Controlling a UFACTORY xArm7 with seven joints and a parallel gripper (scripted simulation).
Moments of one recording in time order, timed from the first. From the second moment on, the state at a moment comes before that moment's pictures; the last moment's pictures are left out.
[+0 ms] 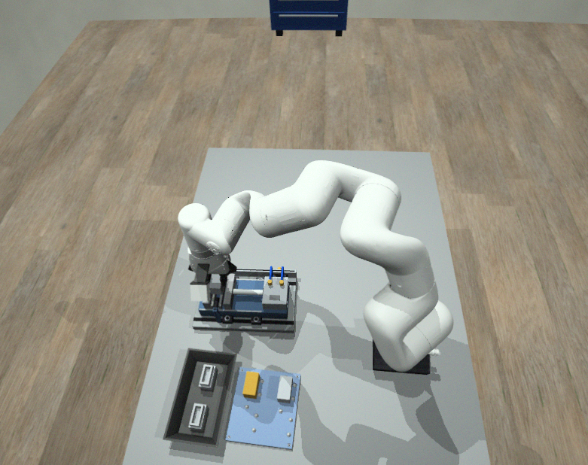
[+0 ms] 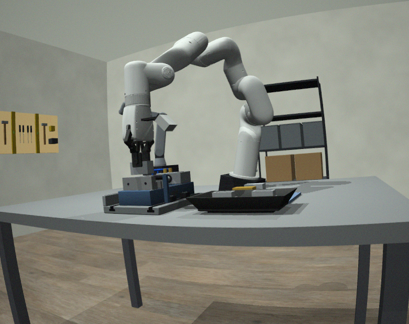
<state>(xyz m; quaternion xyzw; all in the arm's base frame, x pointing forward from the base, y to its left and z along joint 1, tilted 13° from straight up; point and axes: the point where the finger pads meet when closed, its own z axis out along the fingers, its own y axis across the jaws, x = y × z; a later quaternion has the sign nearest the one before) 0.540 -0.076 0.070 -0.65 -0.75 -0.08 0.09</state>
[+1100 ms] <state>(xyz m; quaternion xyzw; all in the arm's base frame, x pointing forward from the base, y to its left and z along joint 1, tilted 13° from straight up) 0.540 -0.074 0.063 -0.65 -0.75 -0.08 0.09</state>
